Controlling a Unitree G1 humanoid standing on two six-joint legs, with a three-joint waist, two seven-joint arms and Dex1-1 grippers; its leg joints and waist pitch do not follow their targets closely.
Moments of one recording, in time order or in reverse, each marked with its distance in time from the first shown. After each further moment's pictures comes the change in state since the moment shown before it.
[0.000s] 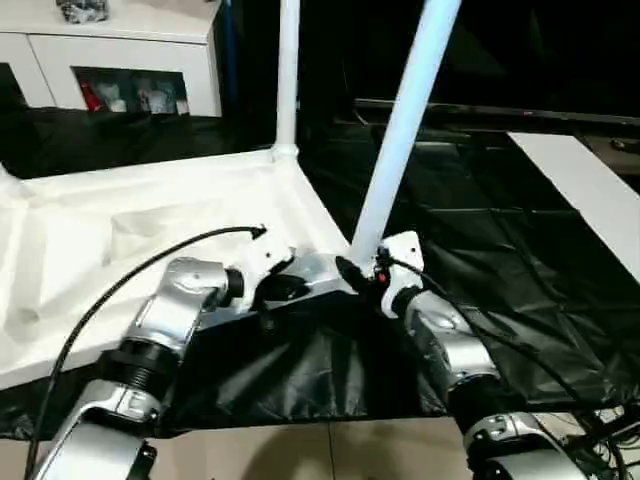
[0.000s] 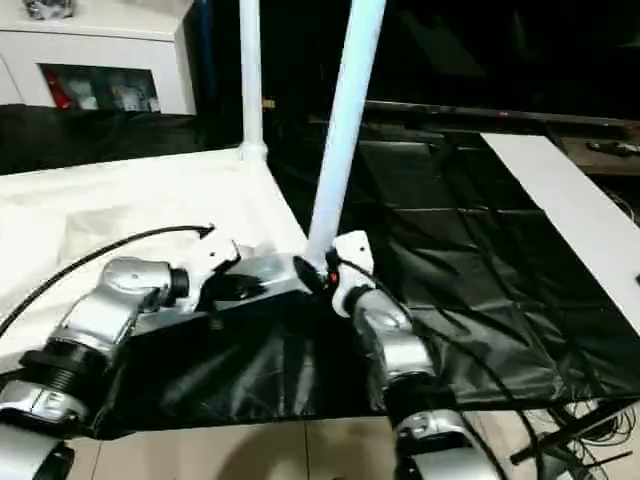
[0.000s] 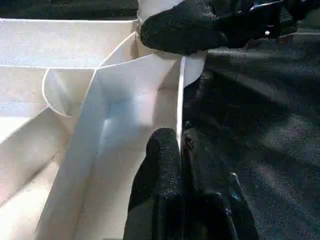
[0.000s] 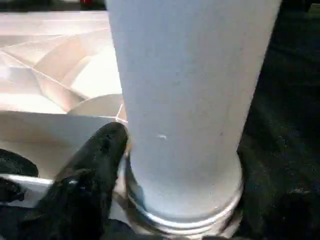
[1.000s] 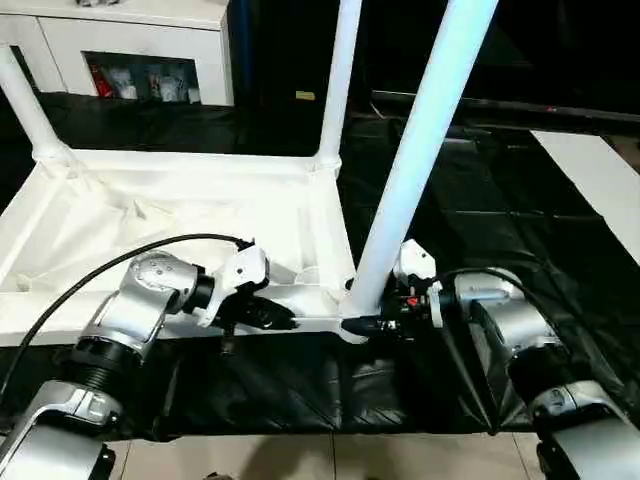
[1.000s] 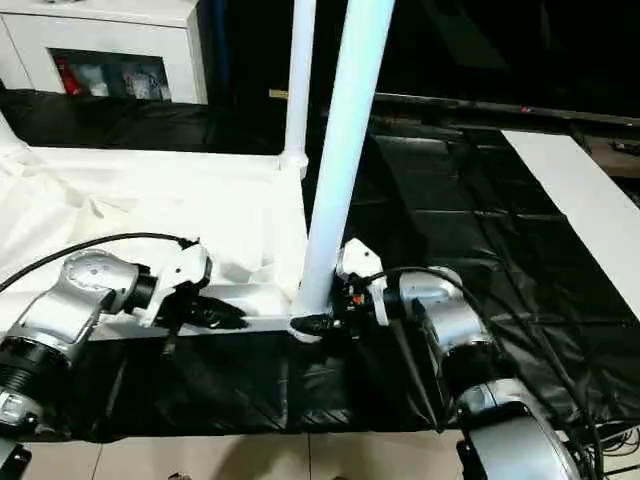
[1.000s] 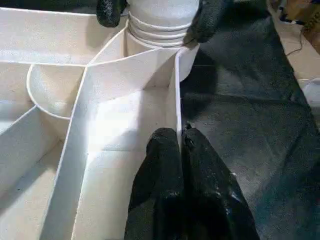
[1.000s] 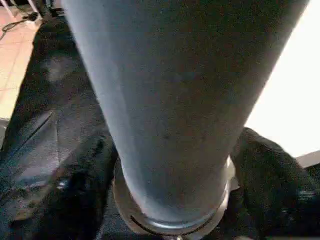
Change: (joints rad) left arm 0.016 0.176 -0.042 -0.033 -0.094 -0.118 -0.414; right arm -0.083 -0.328 0.207 -0.026 0.004 0.008 0.857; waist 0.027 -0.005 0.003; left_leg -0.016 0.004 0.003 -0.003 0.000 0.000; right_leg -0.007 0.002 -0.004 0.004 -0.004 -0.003
